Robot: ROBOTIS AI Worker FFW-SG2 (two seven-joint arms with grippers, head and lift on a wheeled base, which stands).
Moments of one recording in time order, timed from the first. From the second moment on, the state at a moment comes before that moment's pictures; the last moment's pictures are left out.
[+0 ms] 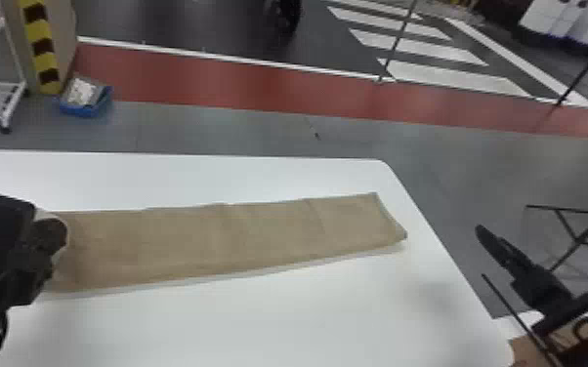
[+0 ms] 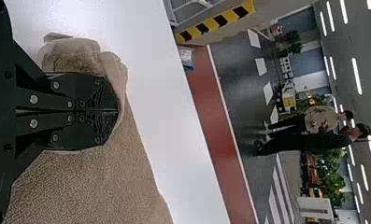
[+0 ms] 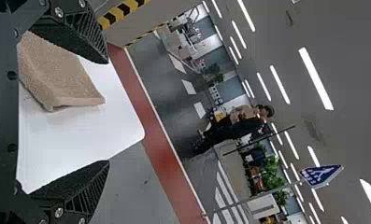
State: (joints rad) left arm 0.04 0.20 -0.20 -1.75 -0.05 0.54 -0.02; right arm 0.21 -0.27 -0.85 -1.65 -0.64 0.47 0.64
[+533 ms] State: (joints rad) left arm 0.07 0.20 -0.29 -1.75 -0.08 0.46 0.03; right arm 0.21 -0.27 -0.84 -1.64 -0.65 0.47 0.65
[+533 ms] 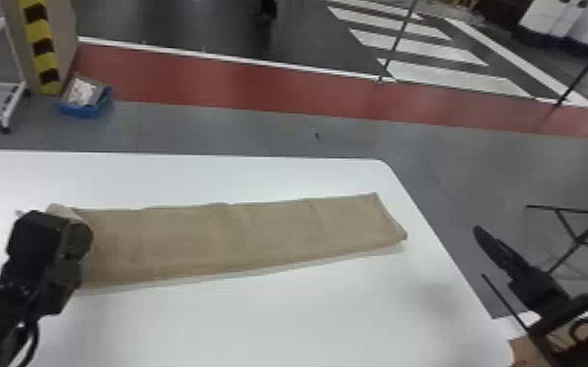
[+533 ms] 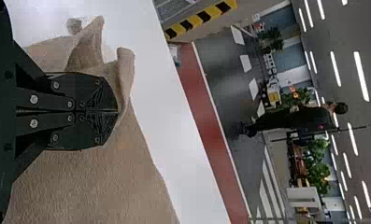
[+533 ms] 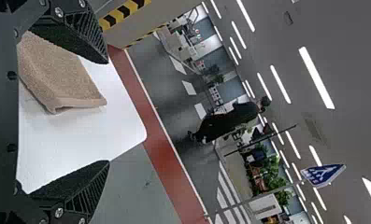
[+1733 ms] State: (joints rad) left arm 0.26 0.25 -0.02 -1.96 -0.05 0.50 -0.03; right arm 0.22 -0.23 -0.87 -1.65 -0.65 0.52 0.69
